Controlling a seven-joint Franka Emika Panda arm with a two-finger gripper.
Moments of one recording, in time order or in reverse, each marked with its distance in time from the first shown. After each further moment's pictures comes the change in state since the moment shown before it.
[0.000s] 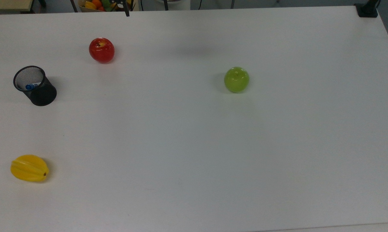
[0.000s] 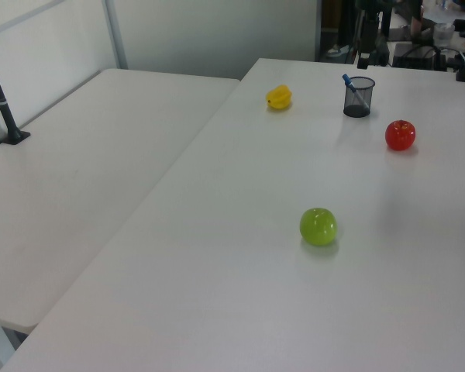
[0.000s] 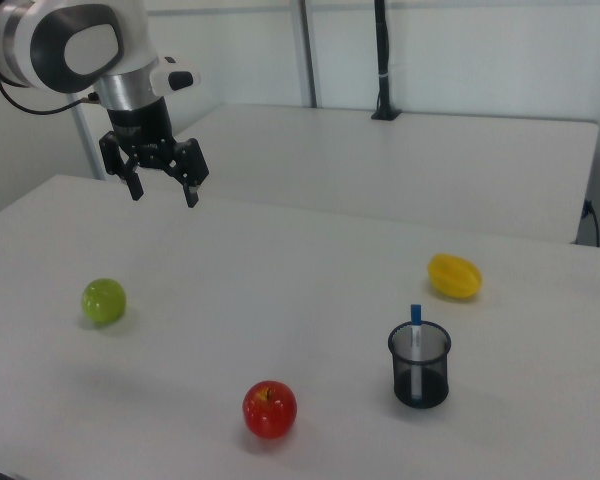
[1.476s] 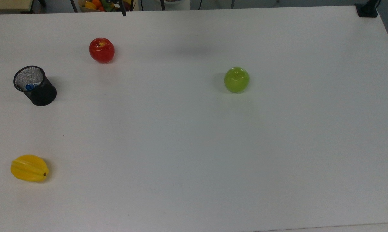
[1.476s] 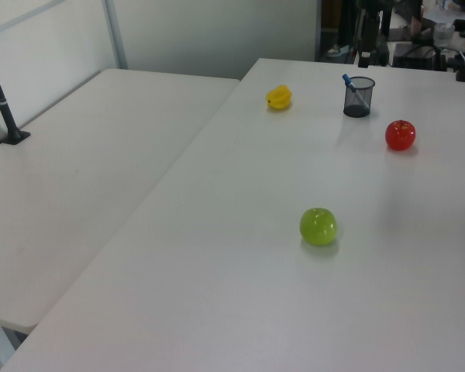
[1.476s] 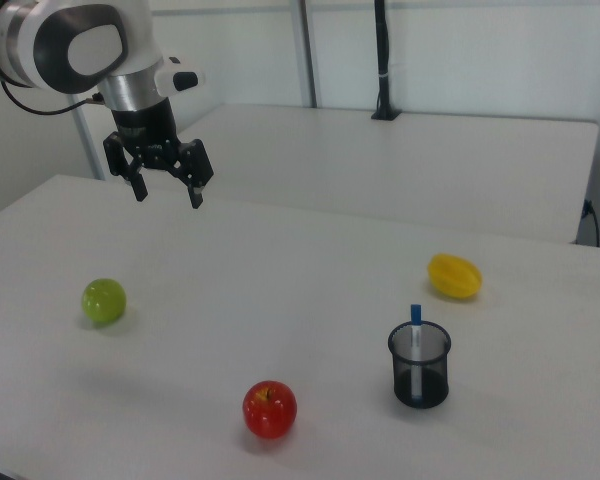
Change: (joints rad) arm -0.004 0.000 -0.012 0.000 0.000 0.000 -0.014
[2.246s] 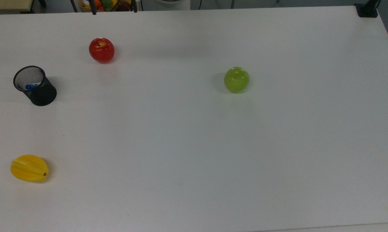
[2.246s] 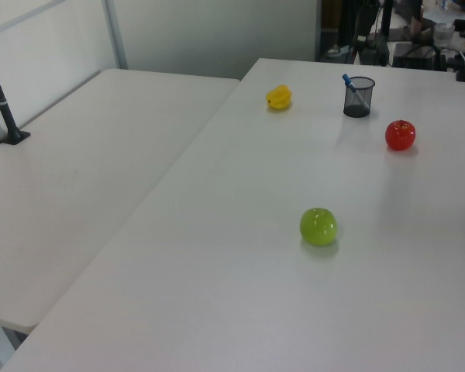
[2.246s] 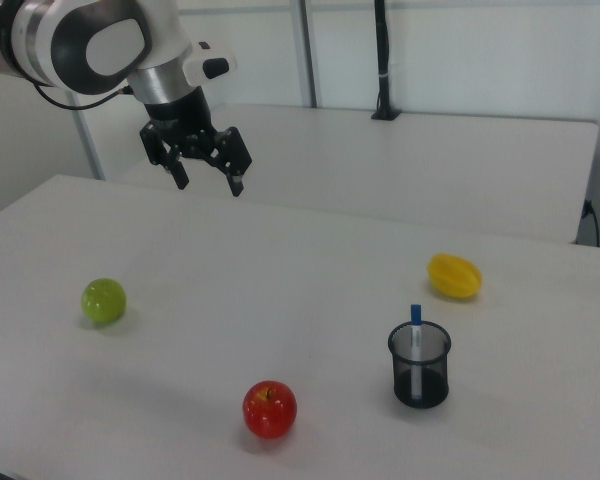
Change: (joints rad) arm -0.023 -0.002 -0.074 0.012 -0.023 0.109 -0.006
